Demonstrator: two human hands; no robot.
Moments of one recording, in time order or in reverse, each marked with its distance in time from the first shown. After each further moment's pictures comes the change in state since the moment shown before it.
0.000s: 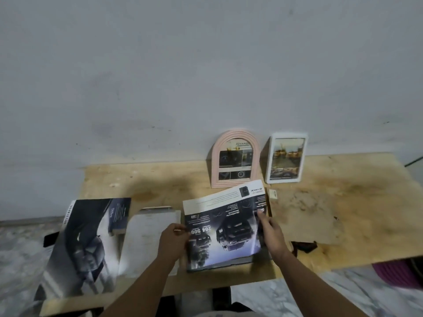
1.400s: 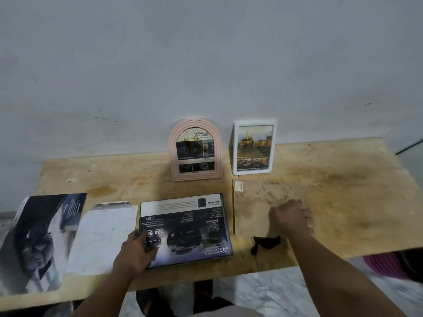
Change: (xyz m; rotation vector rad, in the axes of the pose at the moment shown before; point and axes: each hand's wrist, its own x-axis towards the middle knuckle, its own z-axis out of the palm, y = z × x) left_hand -0.008 -0.031 0.052 0.839 -0.014 0.127; right_hand 0.128 0.005 -0.174 -0.774 0.465 0.241
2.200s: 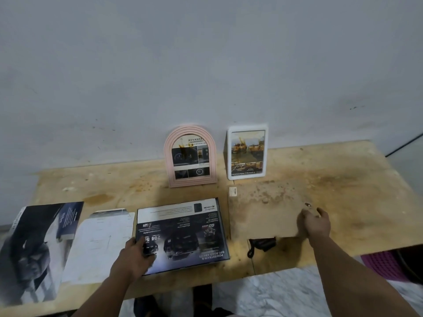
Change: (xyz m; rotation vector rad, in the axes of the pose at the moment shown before) left_hand 0.003 -0.006 0.002 -0.038 -0.070 -0.026; right_hand 0.043 0.061 -0.052 0.713 -0.041 0.088
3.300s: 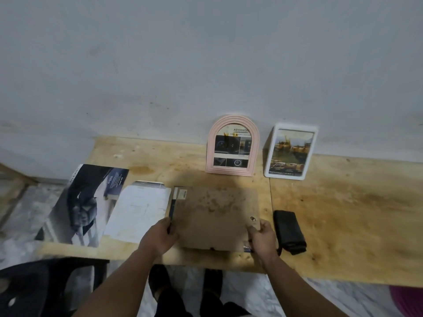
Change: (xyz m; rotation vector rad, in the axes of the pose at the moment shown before) left_hand -0.032 -0.013 -0.005 -0.119 0.044 0.000; right_hand -0.184 0.053 0.147 -0.031 -0.513 -0.138
